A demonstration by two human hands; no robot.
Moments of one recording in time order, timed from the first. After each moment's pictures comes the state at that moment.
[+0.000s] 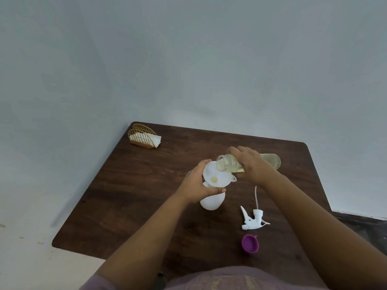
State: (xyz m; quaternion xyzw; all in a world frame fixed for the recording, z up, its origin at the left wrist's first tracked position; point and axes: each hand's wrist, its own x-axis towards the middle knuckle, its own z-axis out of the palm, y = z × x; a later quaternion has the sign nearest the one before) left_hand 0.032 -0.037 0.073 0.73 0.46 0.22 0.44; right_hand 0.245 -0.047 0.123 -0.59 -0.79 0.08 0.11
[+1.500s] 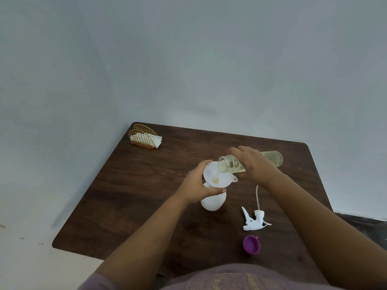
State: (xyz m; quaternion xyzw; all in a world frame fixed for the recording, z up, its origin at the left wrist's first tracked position) left_hand 0.029 -0.037 0.075 0.73 0.45 0.23 0.46; right_hand 0.243 -0.047 0.129 -0.60 -0.79 0.07 0.07
